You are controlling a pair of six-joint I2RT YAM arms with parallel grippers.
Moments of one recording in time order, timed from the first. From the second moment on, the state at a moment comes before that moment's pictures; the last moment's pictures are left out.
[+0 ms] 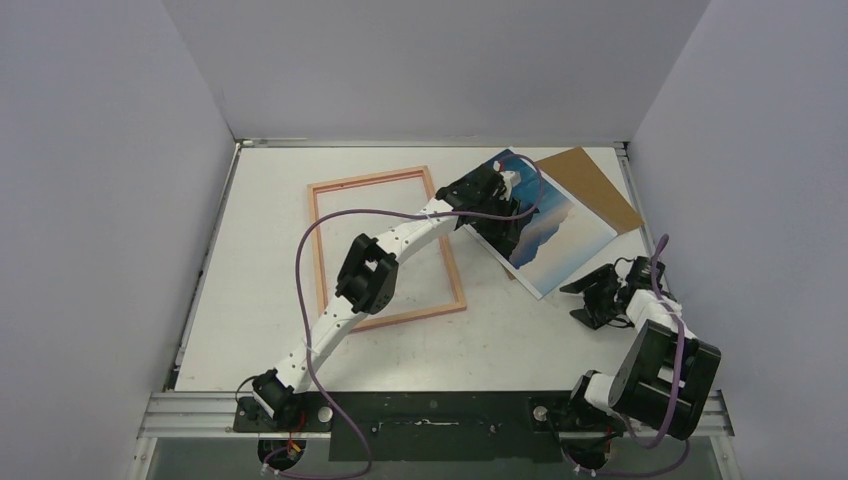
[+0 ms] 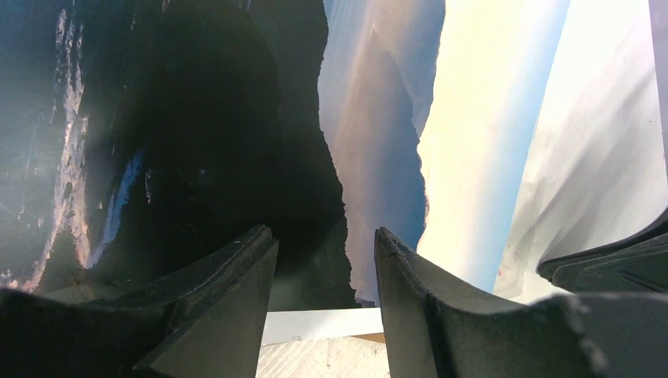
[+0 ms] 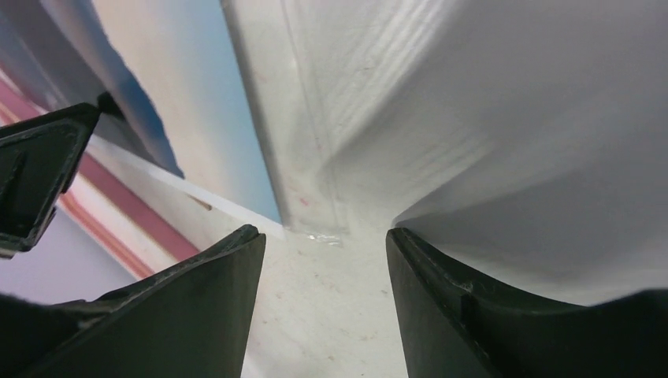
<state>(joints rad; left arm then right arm) -0.78 2.72 2.53 -0.61 0.31 -0.45 -0.46 1.28 0.51 -0.38 -0.48 0.69</state>
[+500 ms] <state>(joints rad) -0.78 2.73 2.54 -0.61 0.31 -0.45 -0.42 1.35 0.55 -0.34 -0.47 0.72</state>
